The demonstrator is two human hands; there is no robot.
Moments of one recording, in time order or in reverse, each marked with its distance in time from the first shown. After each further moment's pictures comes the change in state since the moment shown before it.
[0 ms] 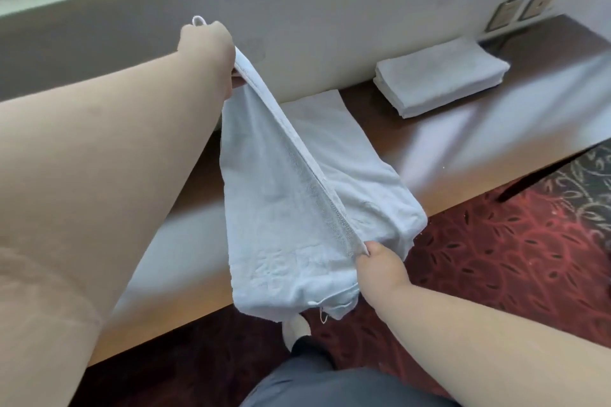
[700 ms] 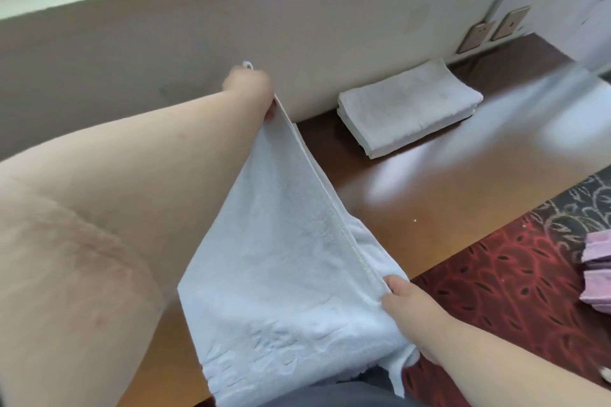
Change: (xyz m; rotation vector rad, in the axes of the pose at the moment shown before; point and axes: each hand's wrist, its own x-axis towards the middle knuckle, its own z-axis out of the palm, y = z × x) left_hand 0.106 0.132 0.137 -0.262 -0.138 0.013; right_hand 0.122 0.023 -0.116 0.072 -0.223 0.182
